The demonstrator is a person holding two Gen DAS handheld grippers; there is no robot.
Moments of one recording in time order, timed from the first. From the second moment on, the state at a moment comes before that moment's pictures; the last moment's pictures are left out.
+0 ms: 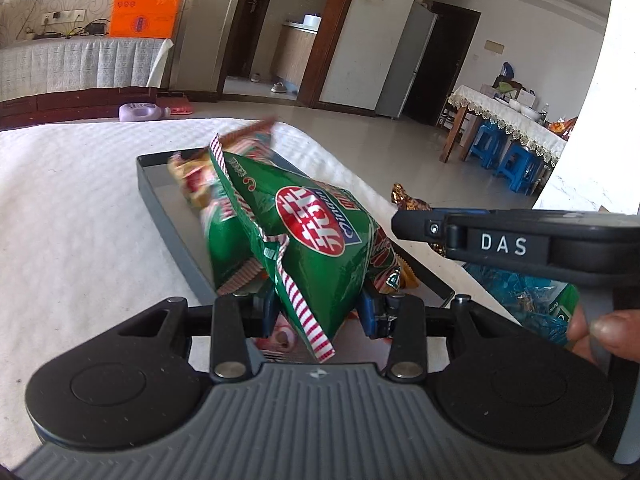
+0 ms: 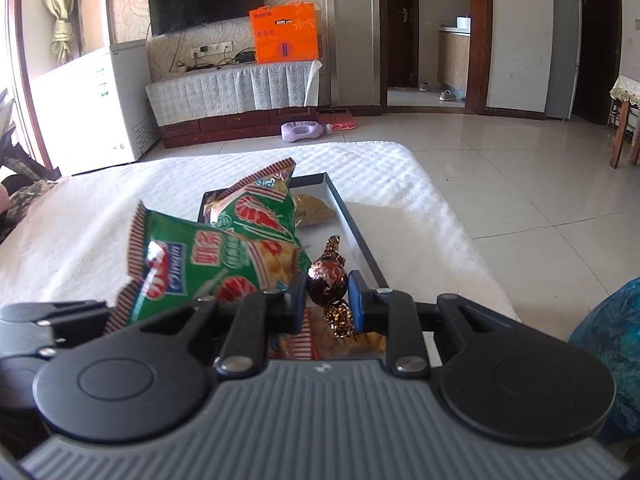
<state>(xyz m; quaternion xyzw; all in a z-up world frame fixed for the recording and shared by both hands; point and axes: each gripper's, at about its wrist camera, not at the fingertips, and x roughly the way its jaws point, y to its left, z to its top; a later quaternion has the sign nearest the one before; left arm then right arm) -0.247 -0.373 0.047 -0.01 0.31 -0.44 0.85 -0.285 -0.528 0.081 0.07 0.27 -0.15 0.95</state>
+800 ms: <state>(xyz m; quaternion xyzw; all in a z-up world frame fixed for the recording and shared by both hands) -0.254 -0.403 0.033 0.08 0.30 -0.41 0.86 -0.287 -0.515 0.095 0.06 0.23 -0.14 0.96</state>
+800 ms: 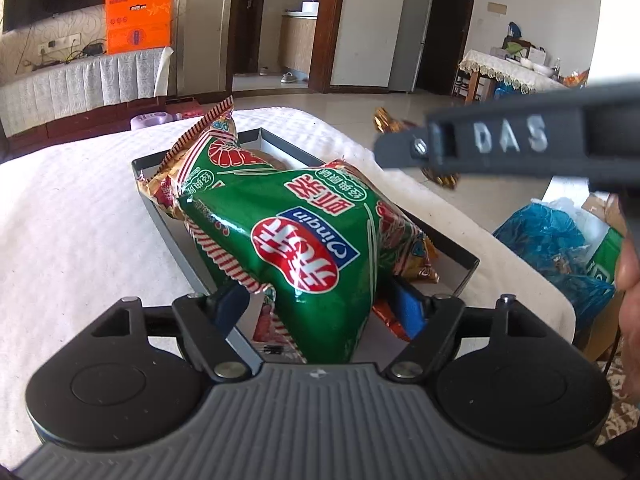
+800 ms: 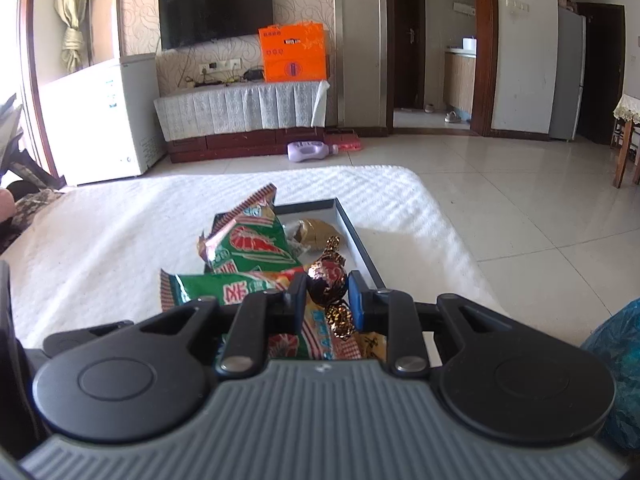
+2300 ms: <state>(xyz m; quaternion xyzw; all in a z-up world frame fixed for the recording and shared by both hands) -0.293 -0.322 0.067 0.07 0.28 -0.32 0.90 -0.300 -0.505 0.109 0.12 0.19 -0.12 0.97</state>
